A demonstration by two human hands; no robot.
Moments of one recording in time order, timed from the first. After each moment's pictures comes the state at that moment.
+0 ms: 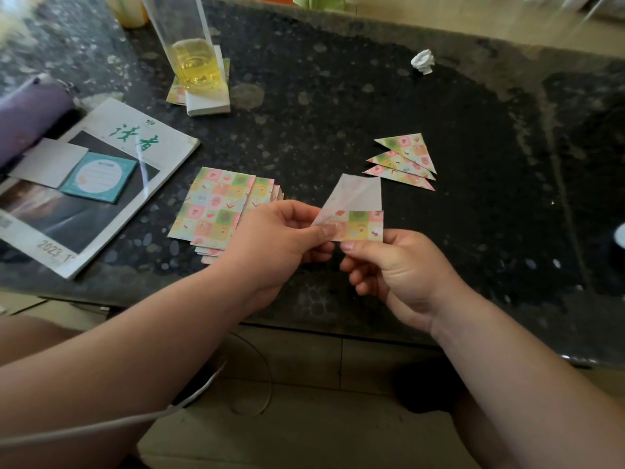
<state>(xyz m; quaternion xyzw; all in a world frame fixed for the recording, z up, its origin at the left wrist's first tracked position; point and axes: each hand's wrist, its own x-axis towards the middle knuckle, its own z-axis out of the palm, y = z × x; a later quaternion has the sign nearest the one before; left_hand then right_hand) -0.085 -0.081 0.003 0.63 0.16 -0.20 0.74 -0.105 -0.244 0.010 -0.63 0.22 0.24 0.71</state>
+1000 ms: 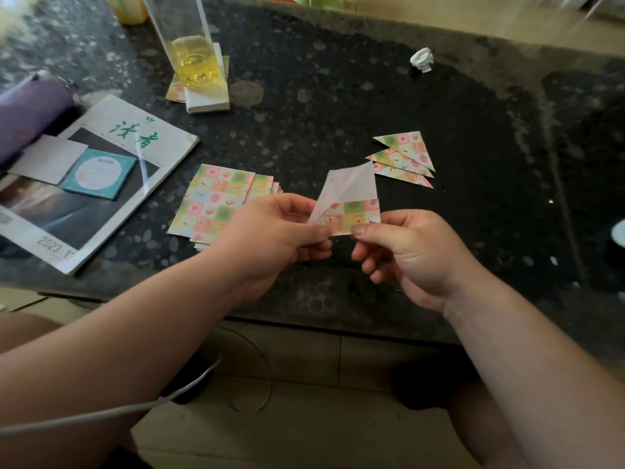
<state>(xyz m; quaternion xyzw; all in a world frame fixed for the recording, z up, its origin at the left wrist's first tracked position) -0.084 -0.073 0.013 0.61 0.14 -0.24 0.74 -0.095 -0.257 0.025 -0.70 0.19 0.23 0.65</state>
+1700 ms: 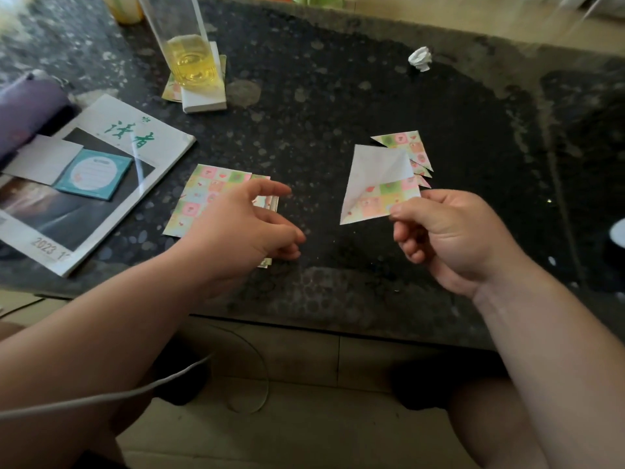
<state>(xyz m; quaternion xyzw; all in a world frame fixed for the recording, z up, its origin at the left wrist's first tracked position) -0.081 -0.051 0.017 0.73 0.12 -0.20 0.64 -0.083 -0.286 0.031 -0.71 0.19 0.15 0.66</state>
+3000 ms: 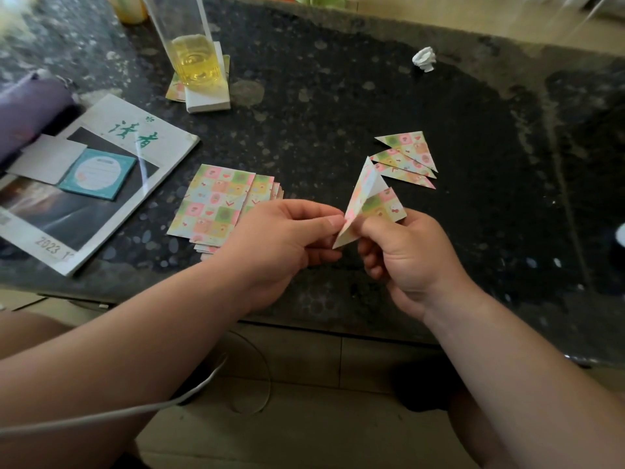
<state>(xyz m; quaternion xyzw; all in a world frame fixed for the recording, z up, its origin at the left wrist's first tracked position) -0.088 -0.082 0.013 0.60 0.13 -0.24 0.75 -0.099 -0.242 0.015 -0.70 0.22 0.14 0.66</state>
